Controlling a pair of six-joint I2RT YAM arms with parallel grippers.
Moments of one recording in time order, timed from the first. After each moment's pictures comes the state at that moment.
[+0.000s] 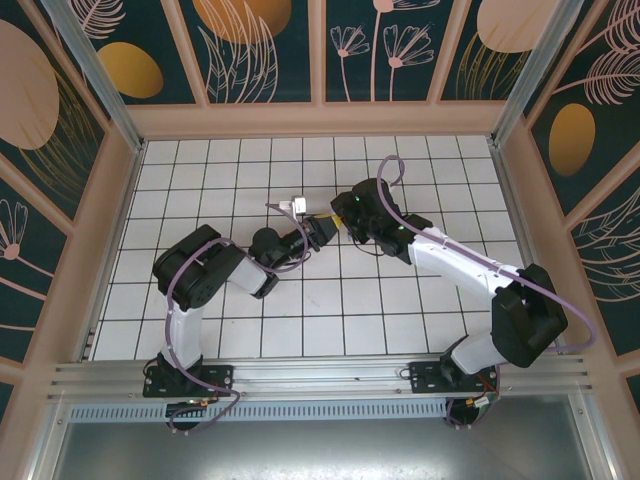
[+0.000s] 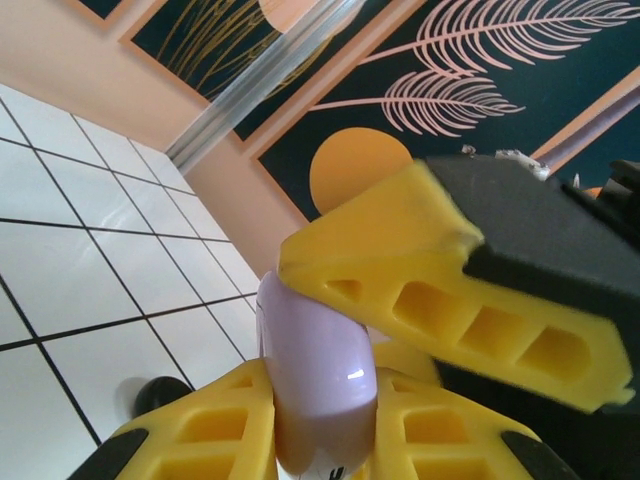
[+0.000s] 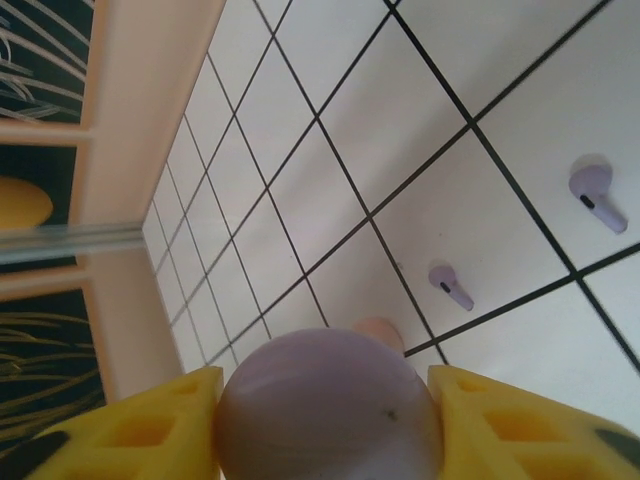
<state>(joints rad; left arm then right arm) -0.68 2.01 0.70 1.51 0.36 -0.95 0.69 1.45 1.03 -0.22 0.06 1.38</state>
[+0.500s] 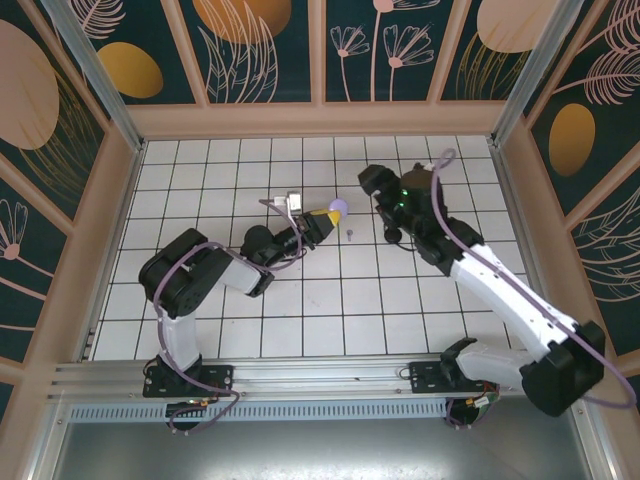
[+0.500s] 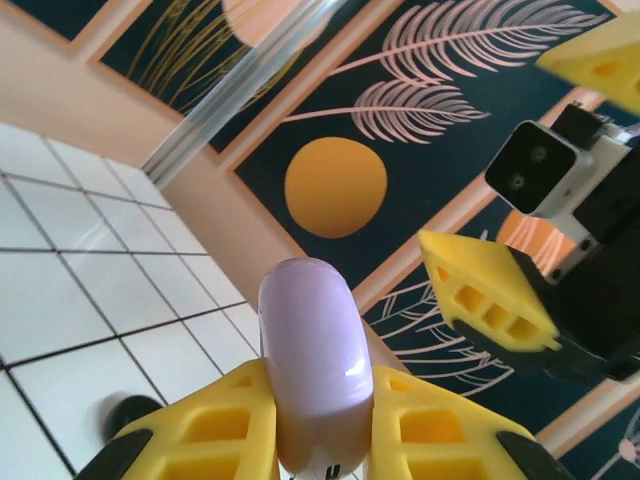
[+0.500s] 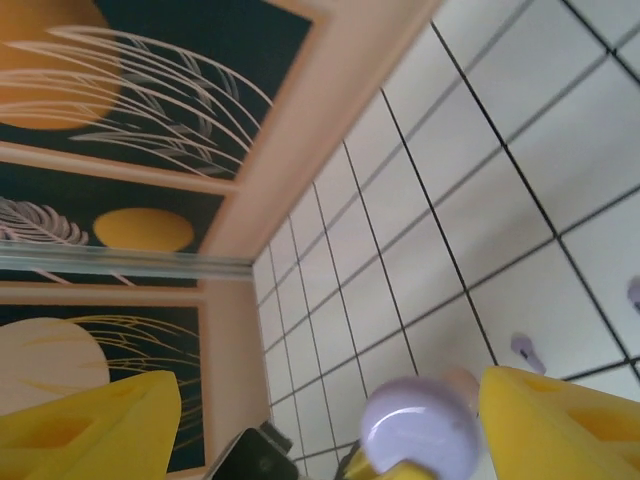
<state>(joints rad) -0.65 1.90 0.67 1.48 0.43 -0.92 0.56 1.13 0.99 -0.23 0.06 1.20</state>
